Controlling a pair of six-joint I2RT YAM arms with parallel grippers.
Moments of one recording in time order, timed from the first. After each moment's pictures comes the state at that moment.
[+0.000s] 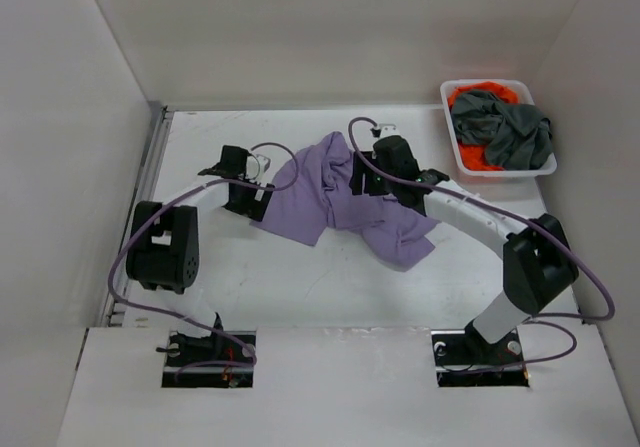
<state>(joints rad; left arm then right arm) -0.17 1.71 1.04 -0.42 0.00 0.22 0.59 1.60 1.17 -0.22 0.13 0.42</state>
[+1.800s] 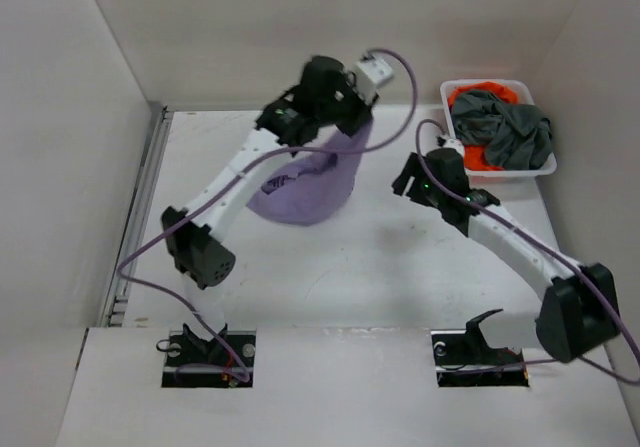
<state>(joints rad) -0.63 1.81 2.11 -0.57 0.19 0.22 0.43 1.38 0.97 -0.21 0.12 0.62</state>
